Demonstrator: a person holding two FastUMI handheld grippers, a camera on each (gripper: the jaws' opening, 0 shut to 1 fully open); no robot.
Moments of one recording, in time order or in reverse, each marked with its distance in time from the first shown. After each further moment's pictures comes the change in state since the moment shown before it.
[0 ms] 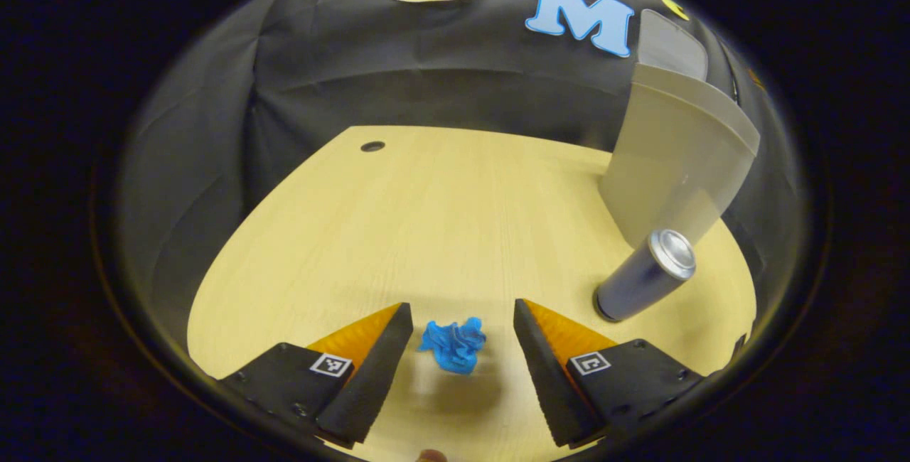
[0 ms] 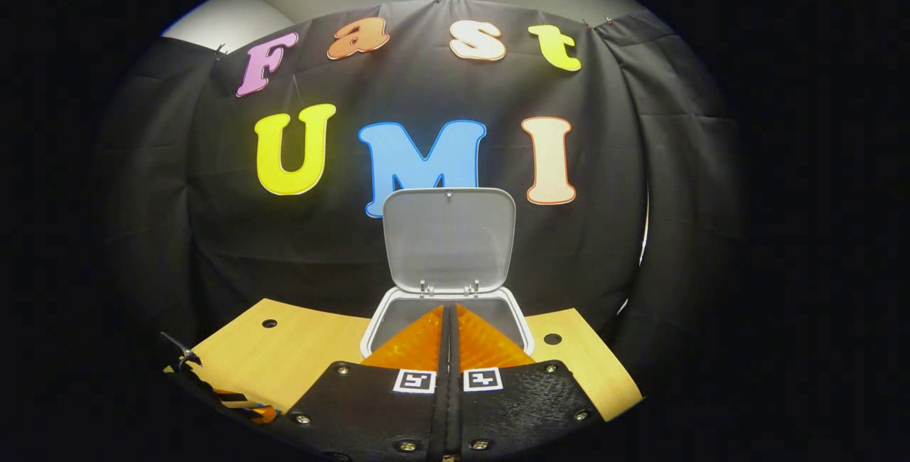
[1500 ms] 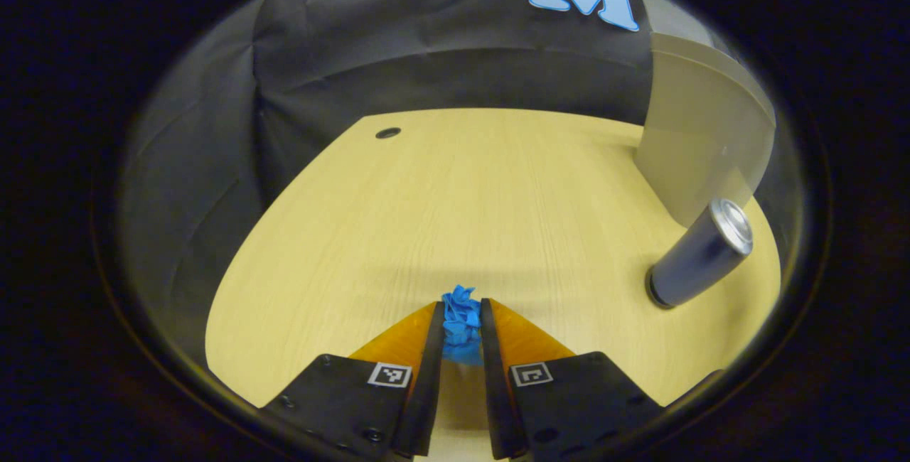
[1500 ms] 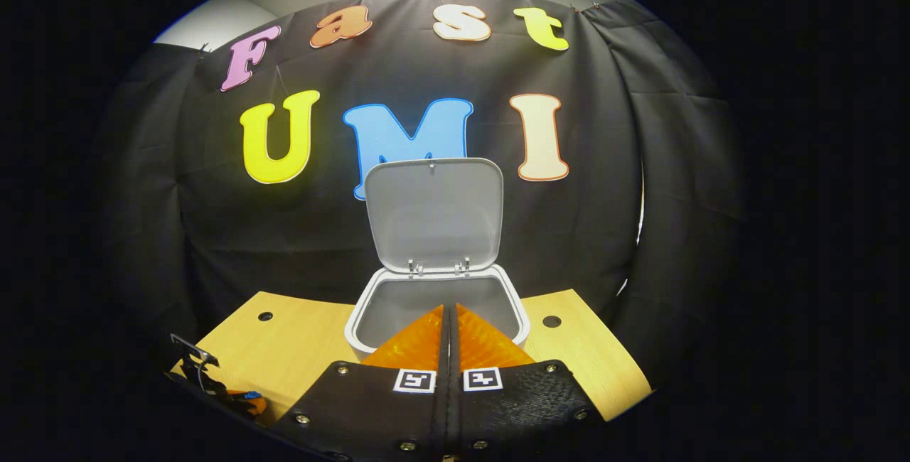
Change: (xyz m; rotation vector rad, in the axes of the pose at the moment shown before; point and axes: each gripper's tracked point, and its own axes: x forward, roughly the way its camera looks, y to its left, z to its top) left arm 0.018 0.034 0.017 0.078 0.001 0.104; right arm 0.007 -0.012 -0.026 0.042 0.063 -0.021
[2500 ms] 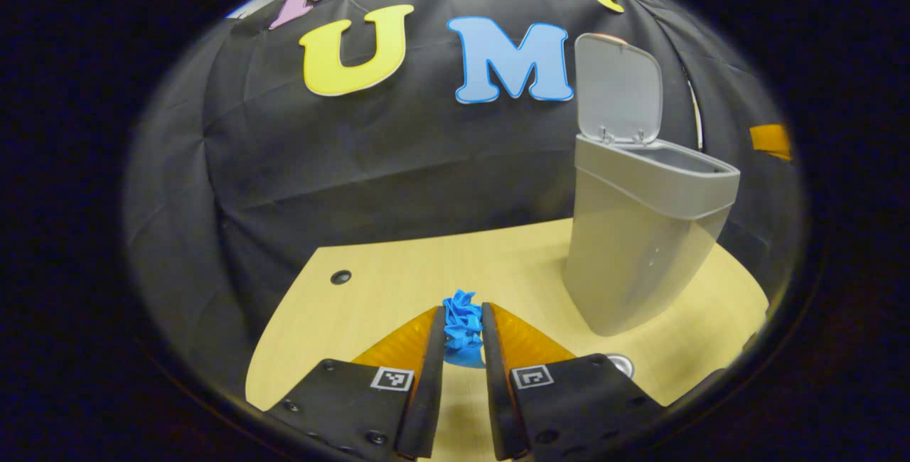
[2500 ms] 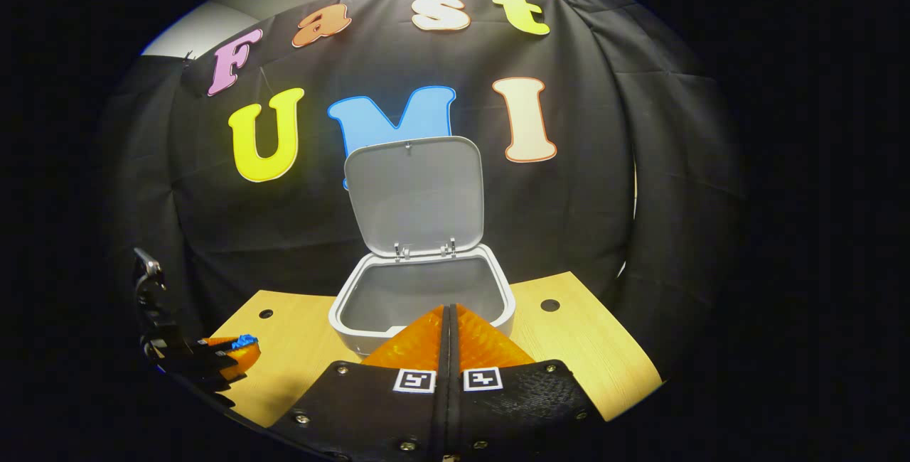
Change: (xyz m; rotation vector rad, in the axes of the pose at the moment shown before) left arm -0.060 -0.112 0.193 0.152 -0.351 -0.167; right arm -0.005 -0.024 -0.027 0.061 0.042 -0.008
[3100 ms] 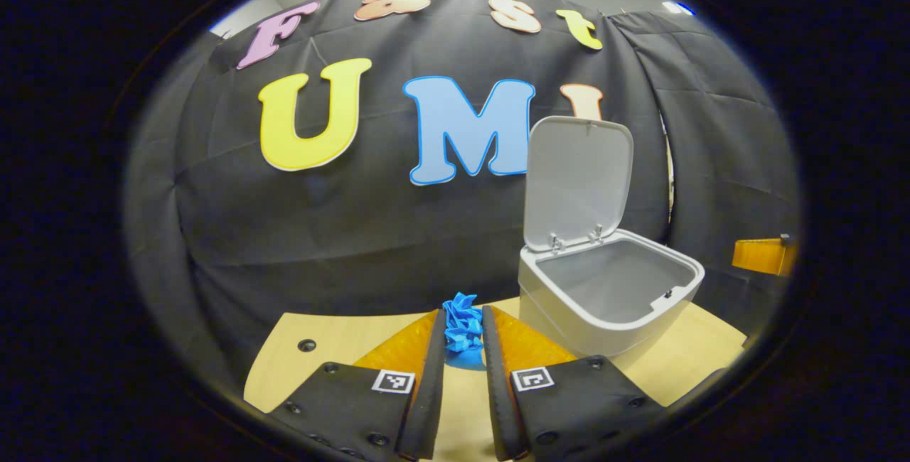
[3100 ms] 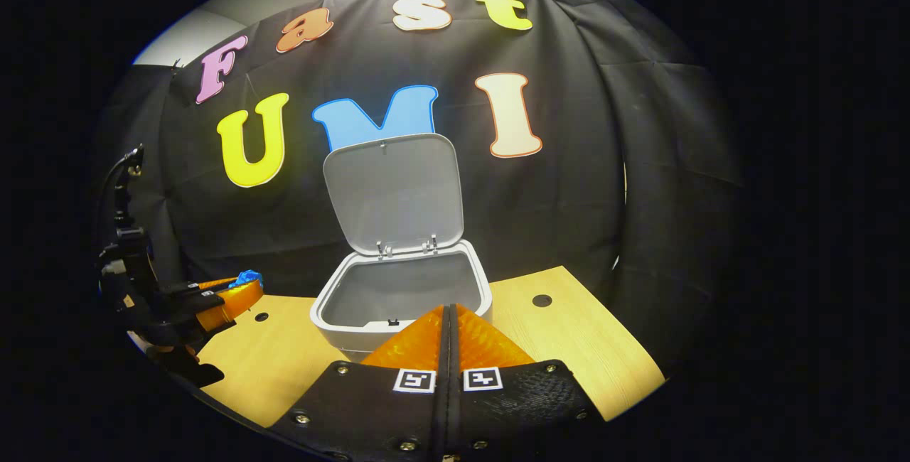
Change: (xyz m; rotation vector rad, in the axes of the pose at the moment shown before) left arm 0.009 -0.078 0.139 0.029 -0.200 -0.130; right arm -0.002 -0.025 -0.006 0.038 0.002 -0.016
